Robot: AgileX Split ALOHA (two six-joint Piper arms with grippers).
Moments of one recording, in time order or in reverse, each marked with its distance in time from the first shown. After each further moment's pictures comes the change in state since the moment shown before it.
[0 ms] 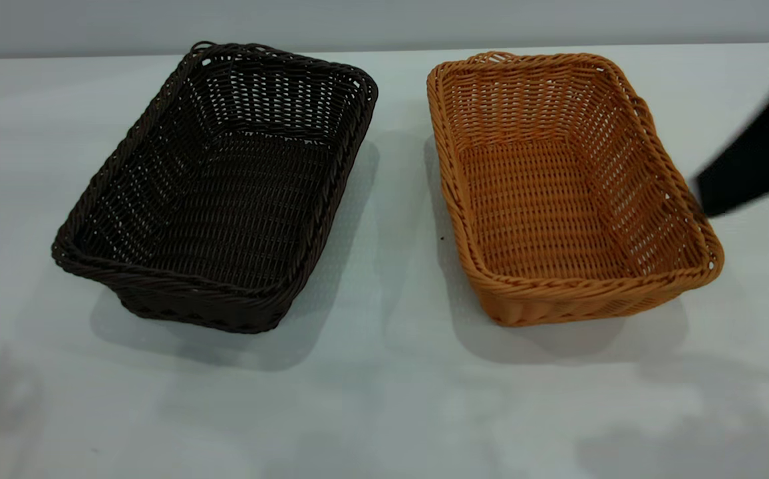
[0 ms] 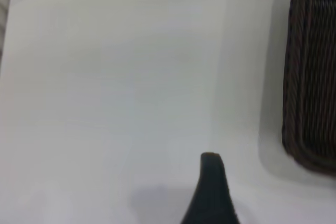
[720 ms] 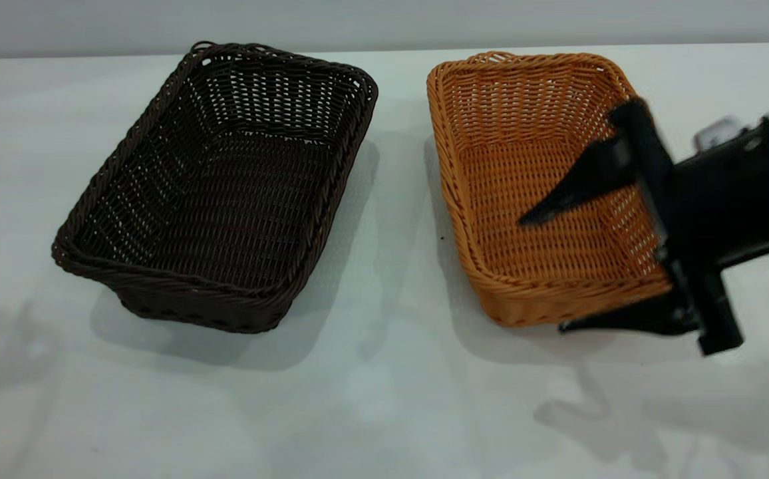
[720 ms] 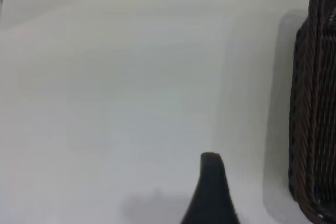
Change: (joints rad) left arm 0.000 0.154 -0.011 -0.028 -0.188 0.007; right arm 0.067 0.722 -0.071 0.889 -0.060 -0.089
